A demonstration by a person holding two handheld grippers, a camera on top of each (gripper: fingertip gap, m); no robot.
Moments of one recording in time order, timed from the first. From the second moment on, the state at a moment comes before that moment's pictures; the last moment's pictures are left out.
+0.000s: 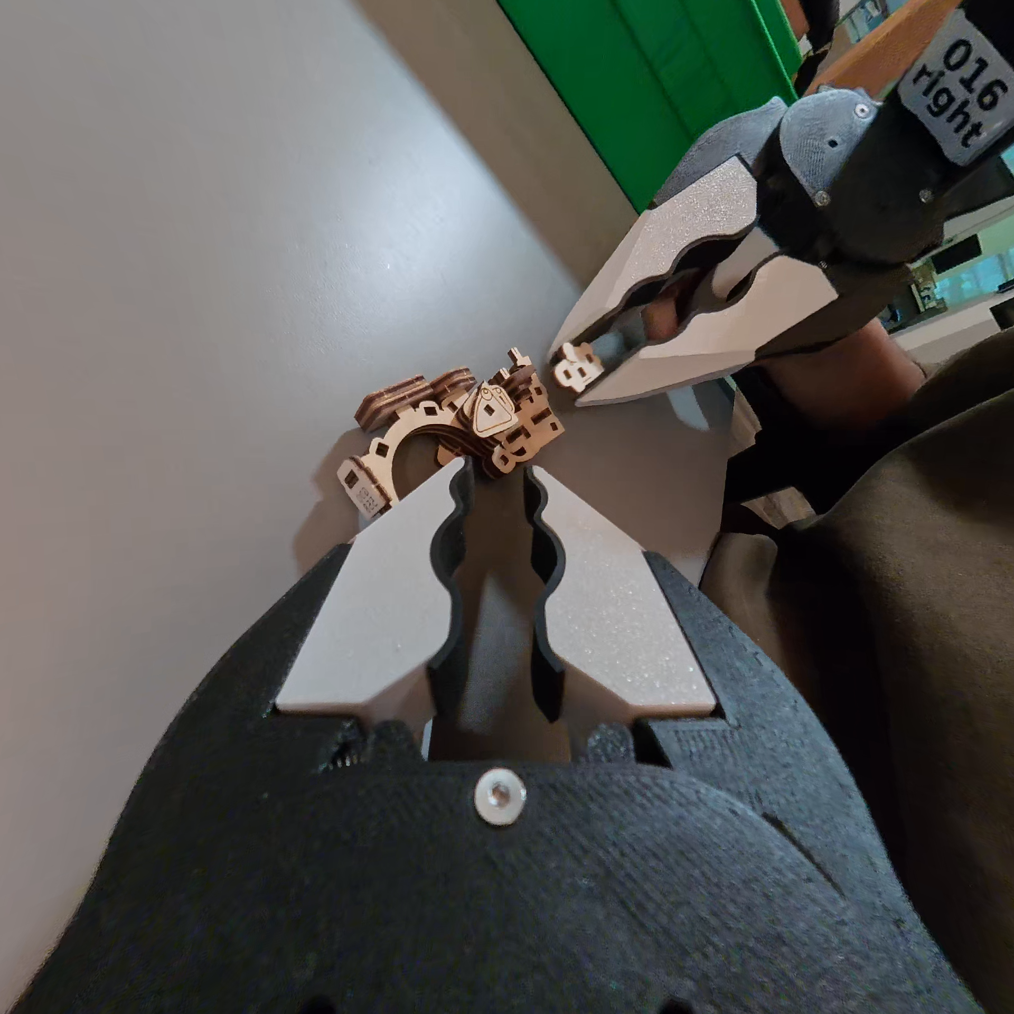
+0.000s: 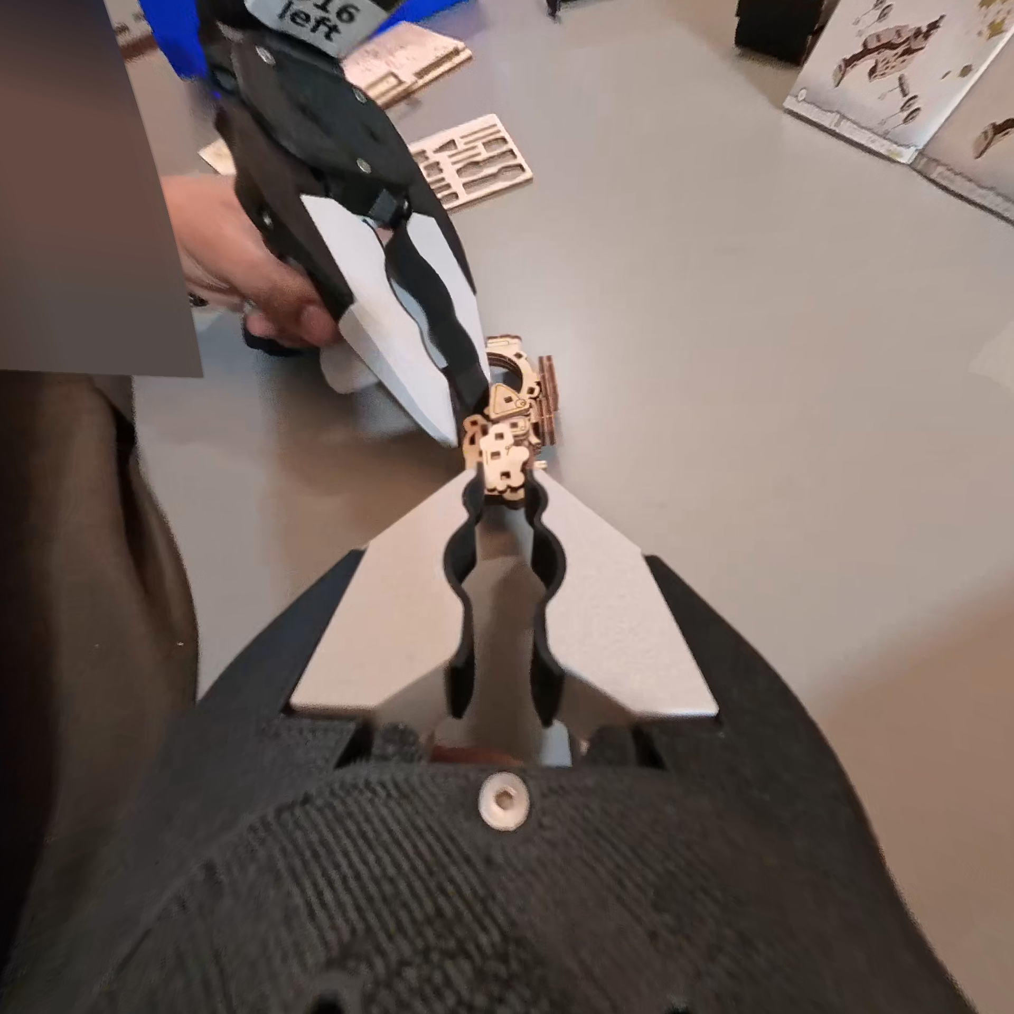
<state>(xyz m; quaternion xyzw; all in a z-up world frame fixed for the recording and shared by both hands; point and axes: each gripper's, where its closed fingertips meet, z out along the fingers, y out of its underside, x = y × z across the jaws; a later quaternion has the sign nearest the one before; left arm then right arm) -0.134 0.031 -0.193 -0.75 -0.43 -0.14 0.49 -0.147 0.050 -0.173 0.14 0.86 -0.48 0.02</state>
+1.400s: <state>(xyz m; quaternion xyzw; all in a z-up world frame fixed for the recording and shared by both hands) -0.167 -0.008 -0.200 -0.78 -0.46 0.06 0.42 -0.197 0.093 -0.202 0.21 0.89 -0.39 -0.11</state>
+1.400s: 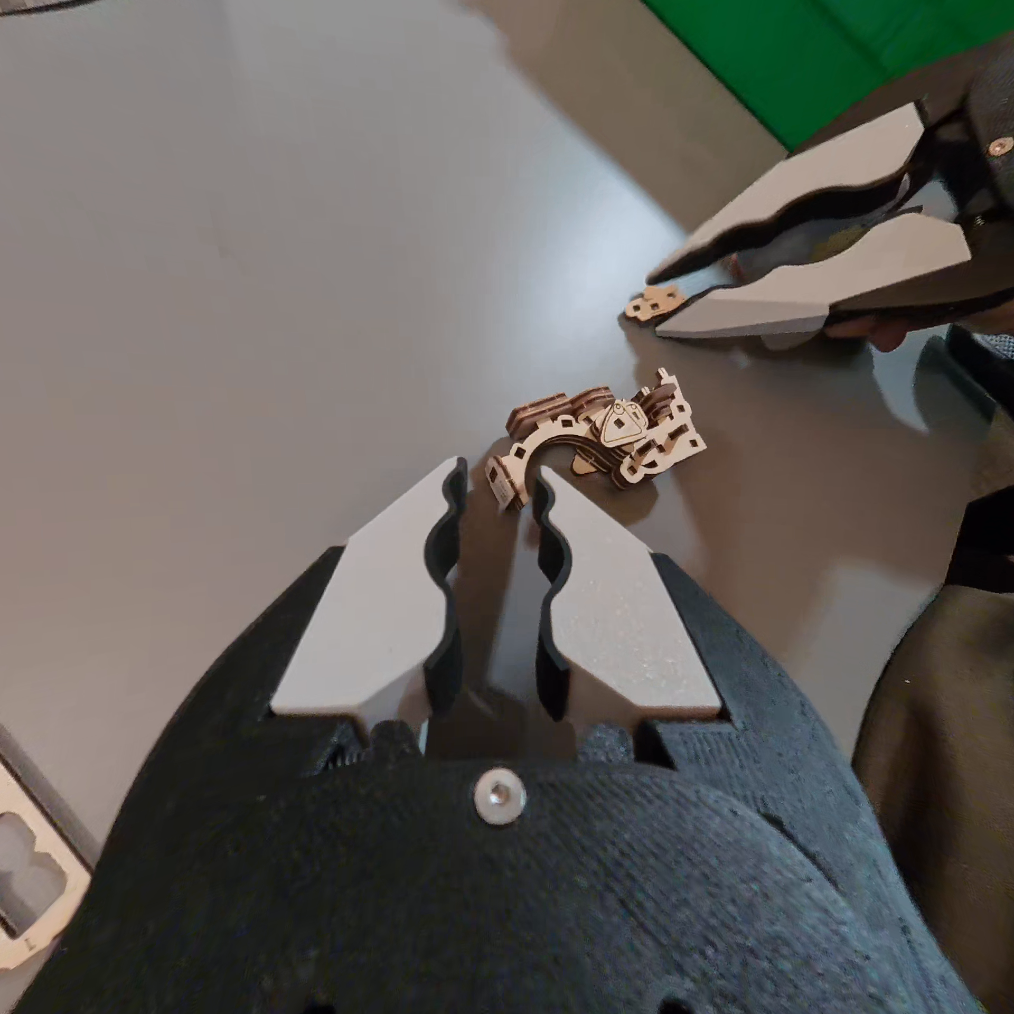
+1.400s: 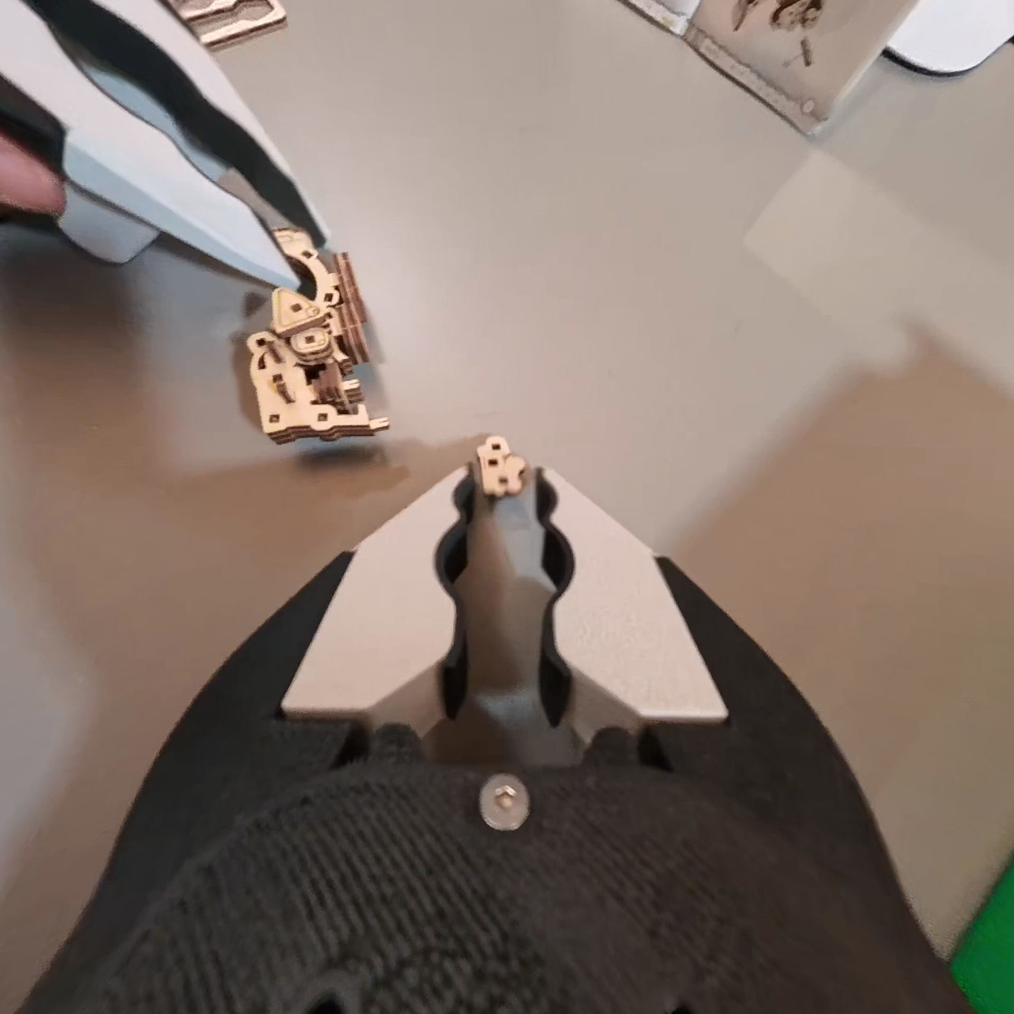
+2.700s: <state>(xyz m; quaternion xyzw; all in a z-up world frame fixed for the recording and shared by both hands) -0.181 -0.022 -0.105 -0.65 -0.43 0.22 0.59 -0.163 0.051 -0.105 0.40 0.53 -0.63 0.39</state>
